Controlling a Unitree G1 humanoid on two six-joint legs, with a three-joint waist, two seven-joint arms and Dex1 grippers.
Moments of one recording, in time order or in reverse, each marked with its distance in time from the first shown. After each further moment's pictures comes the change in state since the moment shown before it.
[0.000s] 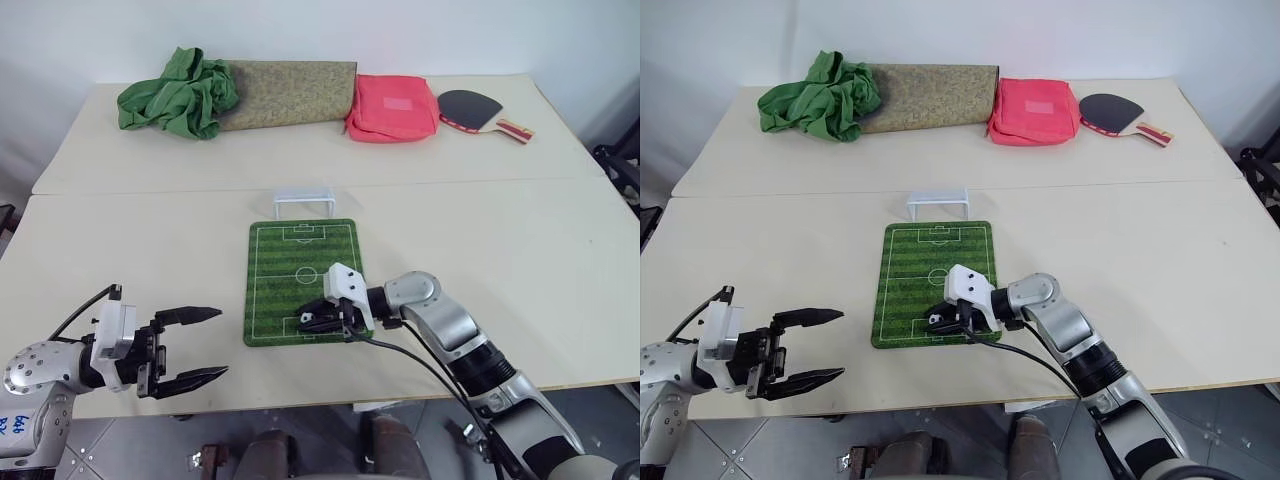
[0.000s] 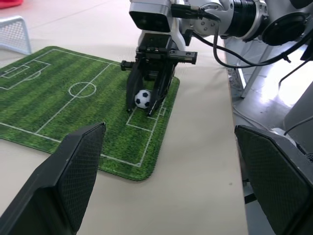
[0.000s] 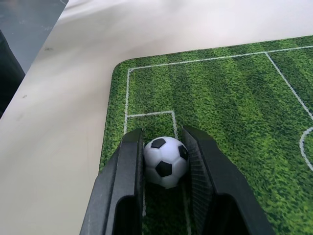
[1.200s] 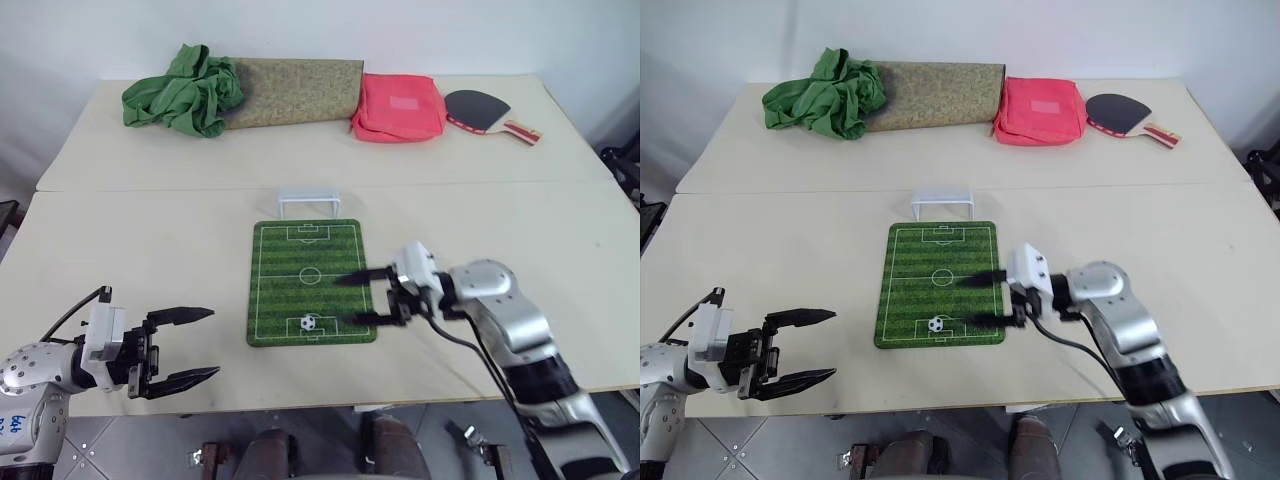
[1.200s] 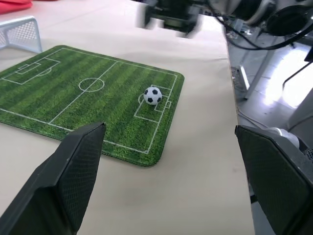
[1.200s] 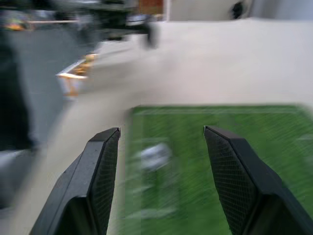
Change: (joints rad) left arm -0.032 -0.003 0.007 0.096 0.003 -0.070 -0.081; right arm 0.237 -0.232 -0.243 -0.319 0.271 -0.056 0.180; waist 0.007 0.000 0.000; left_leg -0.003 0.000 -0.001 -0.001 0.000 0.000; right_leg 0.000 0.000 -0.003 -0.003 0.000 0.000
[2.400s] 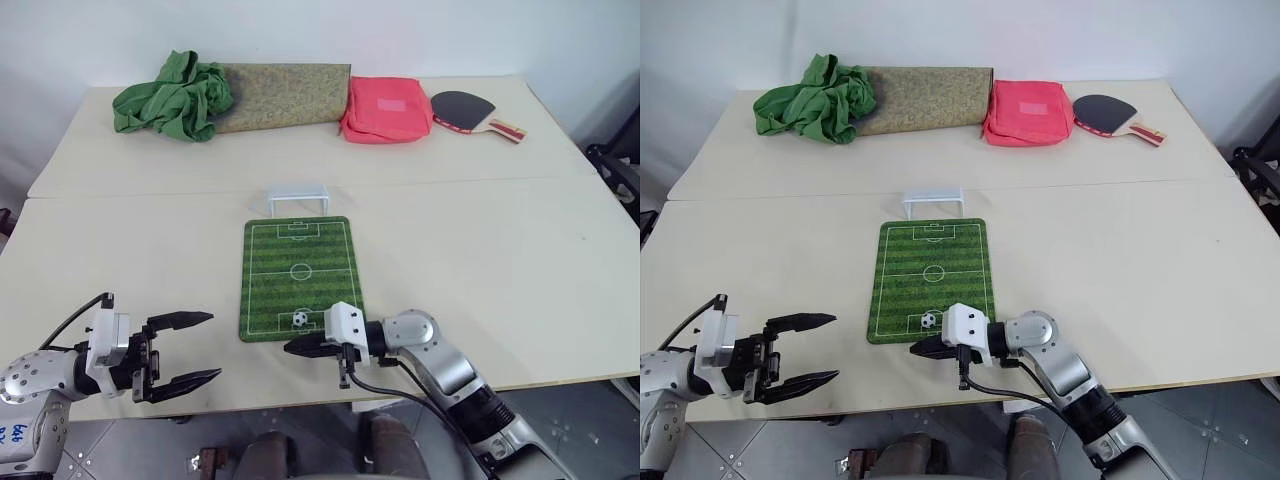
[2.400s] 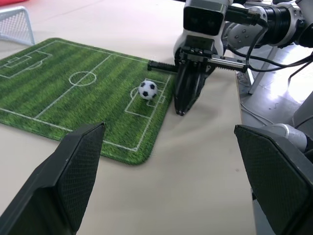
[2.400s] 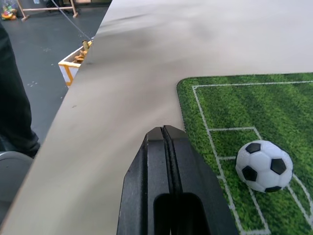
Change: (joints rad) left arm 0.058 -0.003 -0.005 -0.024 0.015 -0.015 0.076; right arm -0.031 0.278 0.266 0.263 -0.293 -0.209 -0.244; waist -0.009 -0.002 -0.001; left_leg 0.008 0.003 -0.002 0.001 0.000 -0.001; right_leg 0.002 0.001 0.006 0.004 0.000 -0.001
